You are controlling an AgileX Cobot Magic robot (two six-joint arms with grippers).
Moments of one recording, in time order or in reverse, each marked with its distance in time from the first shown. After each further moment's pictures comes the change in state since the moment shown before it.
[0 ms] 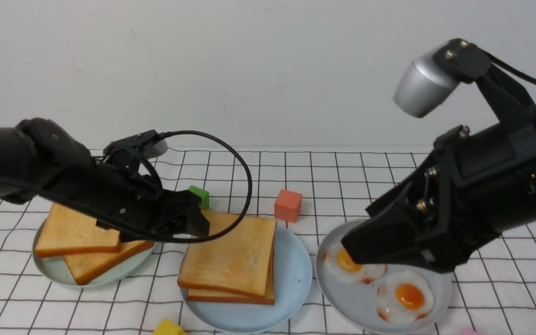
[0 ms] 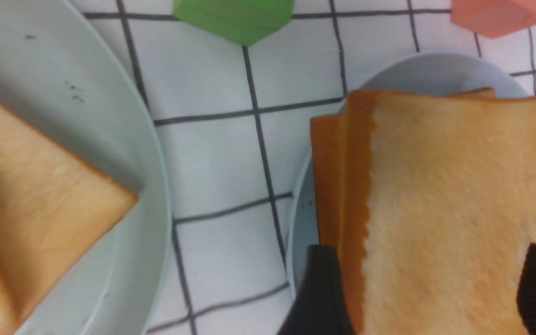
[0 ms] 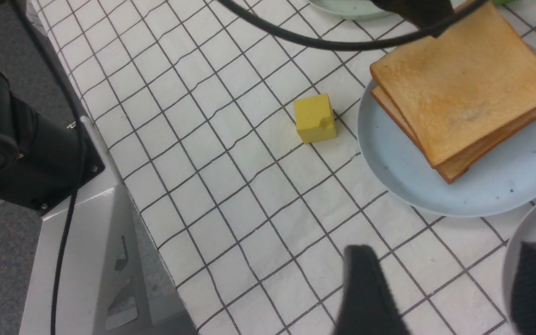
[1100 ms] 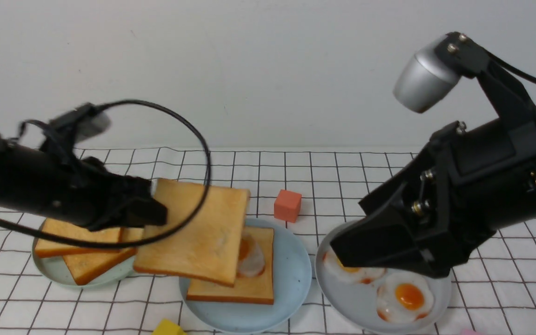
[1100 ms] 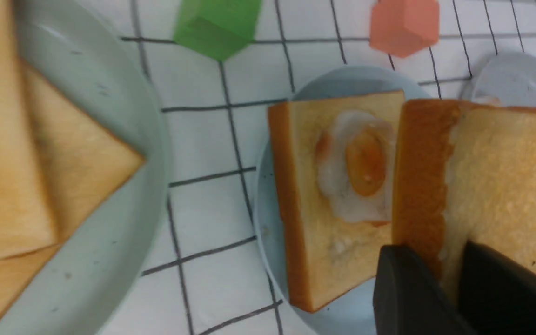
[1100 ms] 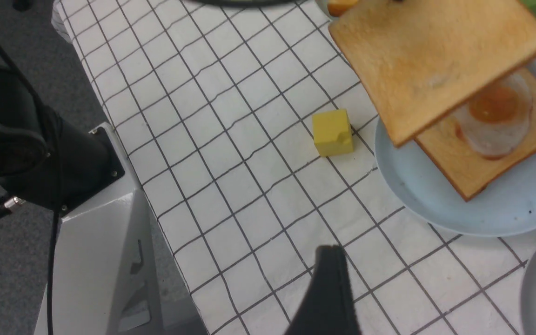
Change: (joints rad) right arm 0.000 0.011 -0.003 0.063 0.007 -0.067; left arm 0.094 -0.144 0.096 -0.158 0.079 0.199
